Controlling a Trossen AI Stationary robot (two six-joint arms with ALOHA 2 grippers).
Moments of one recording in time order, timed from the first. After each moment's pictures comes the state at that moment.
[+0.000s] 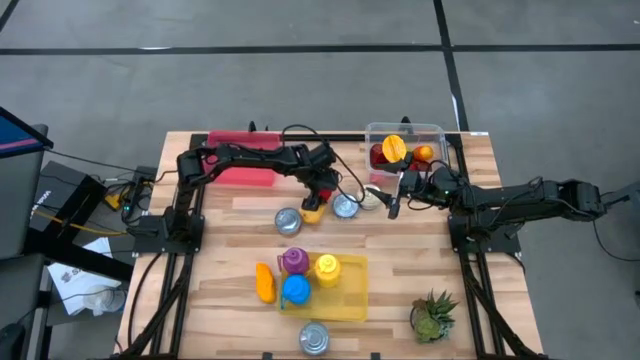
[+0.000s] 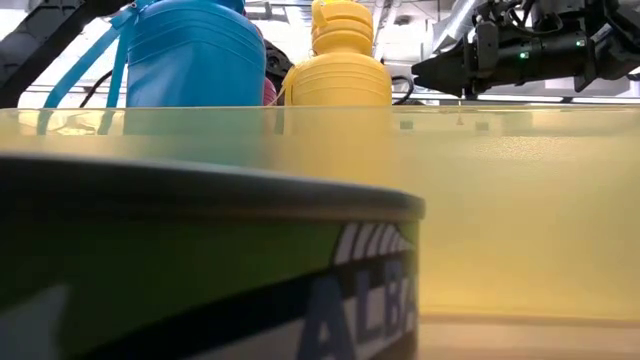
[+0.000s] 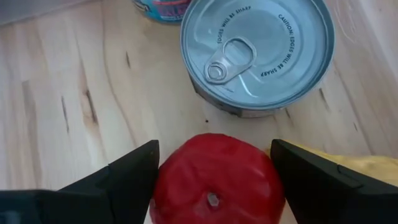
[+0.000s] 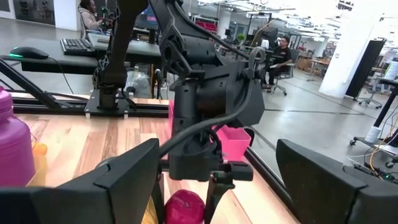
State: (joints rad) left arm 0.36 2.07 1.43 -0.46 0.19 0.62; right arm -0.19 0.97 0.32 0.65 0.13 -0.16
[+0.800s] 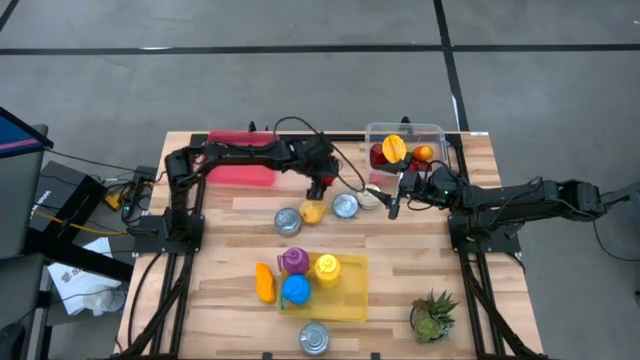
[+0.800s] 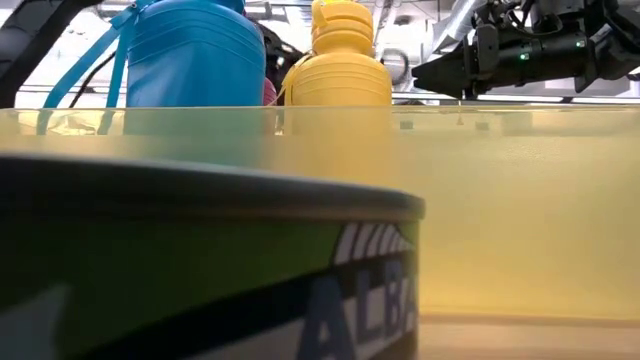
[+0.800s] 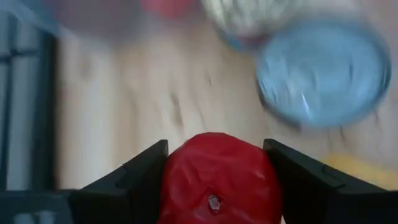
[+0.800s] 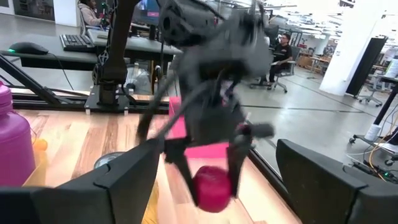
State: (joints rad) left arm 0.36 1.97 1.42 -0.39 0.04 0.57; right arm -0.19 0.97 0.32 0.63 0.13 -0.17
